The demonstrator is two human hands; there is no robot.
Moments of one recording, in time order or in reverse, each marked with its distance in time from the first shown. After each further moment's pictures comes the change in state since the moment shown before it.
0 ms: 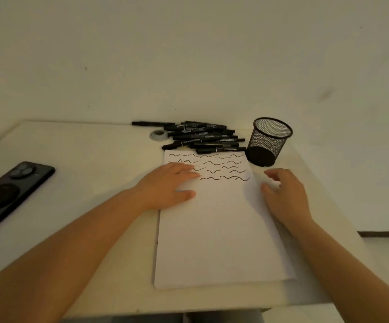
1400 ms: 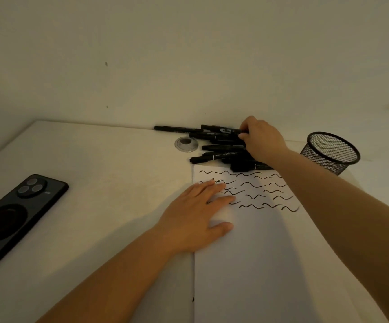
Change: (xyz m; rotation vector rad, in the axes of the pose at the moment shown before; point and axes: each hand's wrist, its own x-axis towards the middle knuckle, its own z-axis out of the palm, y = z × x) left_hand -0.006 -0.010 0.012 -0.016 0.100 0.039; right_hand 0.163 -0.118 0.086 -0.318 -0.192 -0.360
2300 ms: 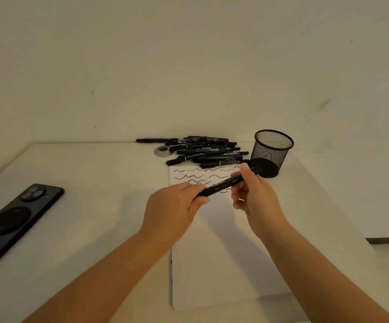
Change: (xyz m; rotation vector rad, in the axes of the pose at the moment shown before) left_hand -0.028 0.077 -0.035 0.078 0.537 -0.005; right_hand -0.189 -0.034 -0.049 1.466 0.120 0.591
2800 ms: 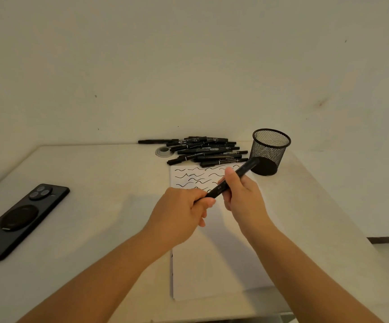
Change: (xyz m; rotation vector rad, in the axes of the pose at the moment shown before) left_hand -0.004 0.022 -0.015 -0.408 -0.299 -0.346; right_hand -0.014 0.009 0.015 -0.228 -0.022 -0.162
